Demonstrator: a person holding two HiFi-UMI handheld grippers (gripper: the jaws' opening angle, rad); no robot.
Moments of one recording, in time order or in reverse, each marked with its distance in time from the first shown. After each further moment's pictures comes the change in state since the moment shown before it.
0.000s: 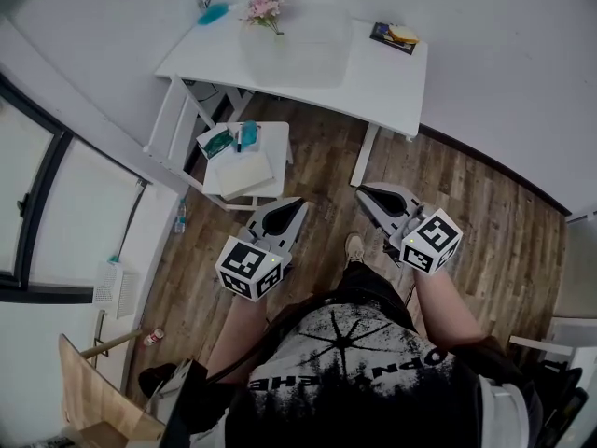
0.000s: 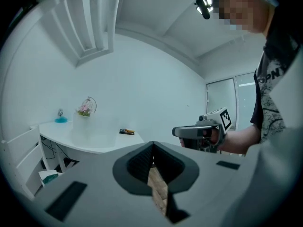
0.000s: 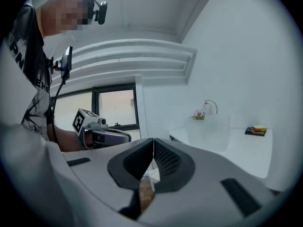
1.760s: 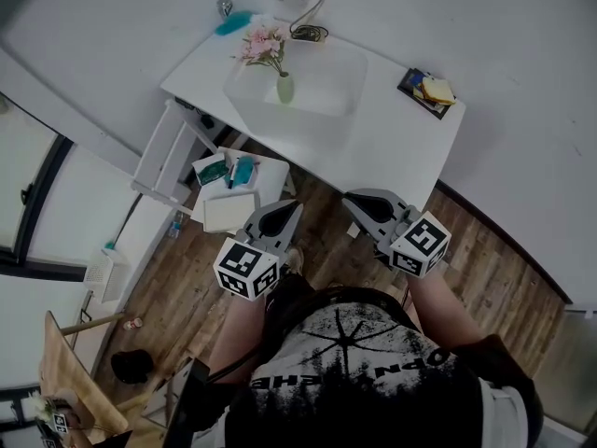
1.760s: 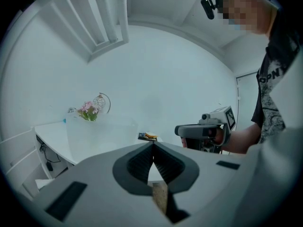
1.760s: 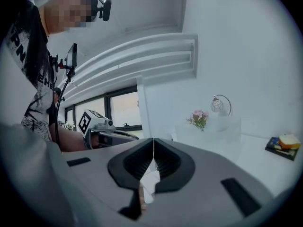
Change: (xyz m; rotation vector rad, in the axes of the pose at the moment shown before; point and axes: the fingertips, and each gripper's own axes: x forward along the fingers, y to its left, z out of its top) left arm 0.232 0.133 0.052 -0.061 0.005 0.257; right arm 0.107 -0.249 0.042 0.002 0.022 0.308
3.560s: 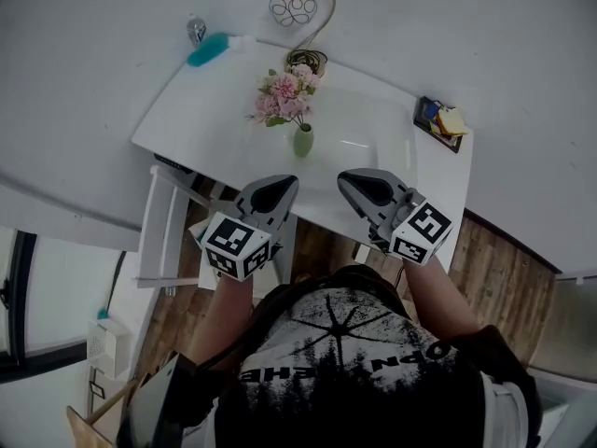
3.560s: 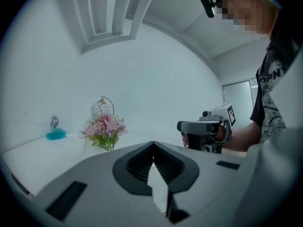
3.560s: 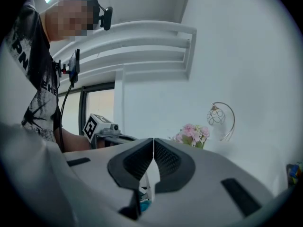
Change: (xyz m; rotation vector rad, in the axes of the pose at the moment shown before) left arm 0.097 0.266 0.091 0.055 -0.036 -0.239; right arm 0.235 -0.133 0.072 -0.074 -0.043 -0.174
